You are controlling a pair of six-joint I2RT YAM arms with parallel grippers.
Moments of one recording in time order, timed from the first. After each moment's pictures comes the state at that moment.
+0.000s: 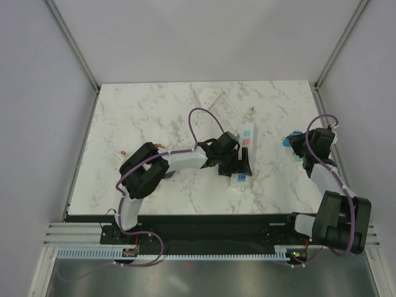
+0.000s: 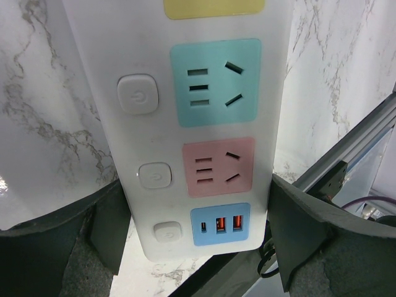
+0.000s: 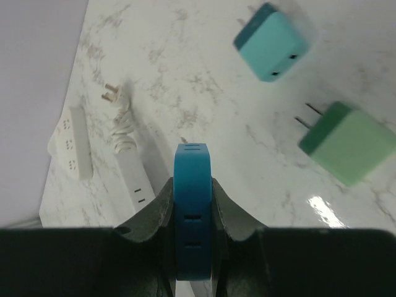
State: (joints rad) left arm -0.94 2.04 1.35 -0.19 0.24 -0.86; right arm -0.25 1.27 0.59 0.14 -0.18 0.87
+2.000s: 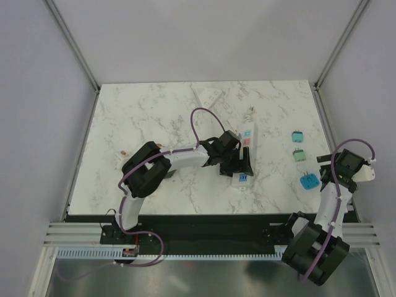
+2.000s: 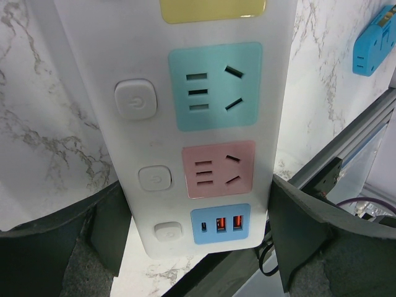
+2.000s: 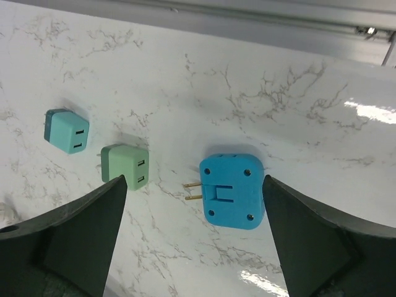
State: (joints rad) left arm -0.94 2.07 1.39 -0.22 0.27 -0.86; right arm -0.64 0.91 0.53 -0.42 0.09 0.83
